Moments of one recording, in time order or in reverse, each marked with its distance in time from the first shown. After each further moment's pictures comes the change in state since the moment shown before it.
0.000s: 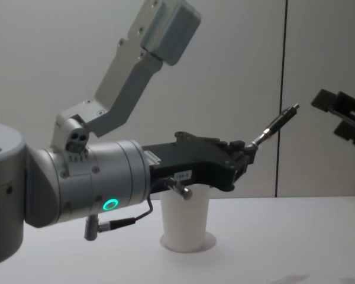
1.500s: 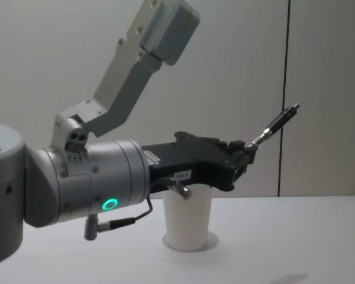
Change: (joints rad) left arm -0.001 0.000 -0.001 0.002 -0.003 -0.002 -0.004; right arm -0.116 0.100 0.036 -0.198 -0.487 0.060 -0.407
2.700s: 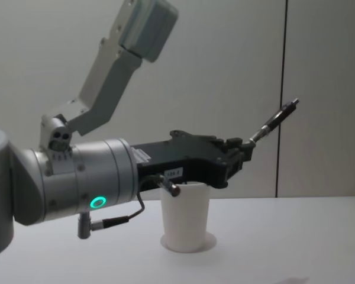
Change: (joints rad) left arm -0.015 0.008 -0.025 0.036 -0.056 -0.040 -0.082; right arm 0.006 0.001 -0.004 0.001 -0.017 0.032 -0.020
